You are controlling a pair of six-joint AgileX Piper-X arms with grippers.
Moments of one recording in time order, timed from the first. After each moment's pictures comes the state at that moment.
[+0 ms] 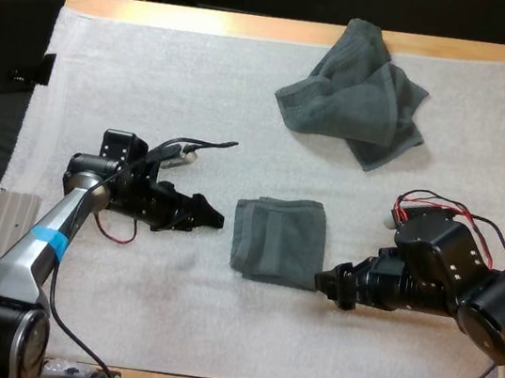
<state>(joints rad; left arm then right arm) -0.04 1.56 -0.82 0.73 0.78 -1.87 0.74 1.03 -1.01 1.05 -0.27 -1.37</state>
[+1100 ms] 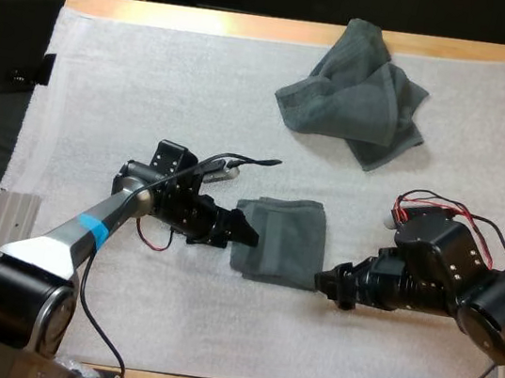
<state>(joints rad) -0.24 1.69 -0.83 0.60 0.78 -2.03 0.74 1.03 -1.01 1.05 -0.27 -1.37</state>
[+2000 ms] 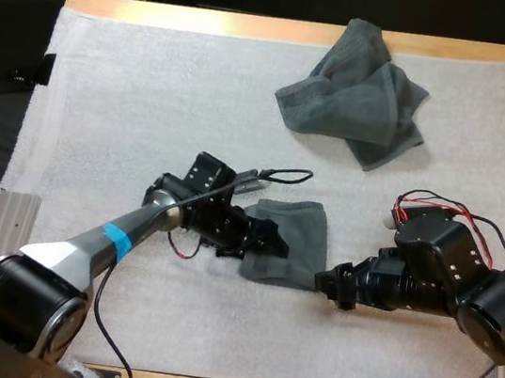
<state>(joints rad) -0.42 1.71 -0.85 0.49 0.77 -2.28 0.74 1.03 -1.01 1.05 -0.27 -1.37</state>
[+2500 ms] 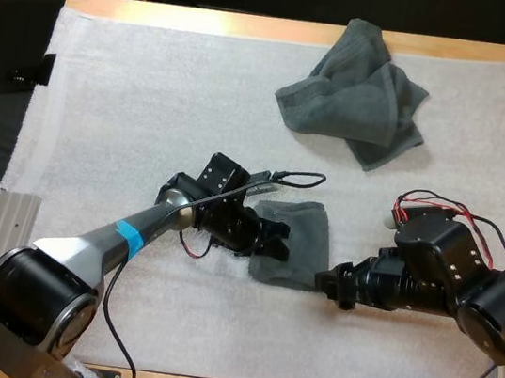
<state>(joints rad) -0.45 1.74 -0.88 0.49 0.75 -2.29 0.74 1.03 -1.01 1.05 -0.27 -1.36</state>
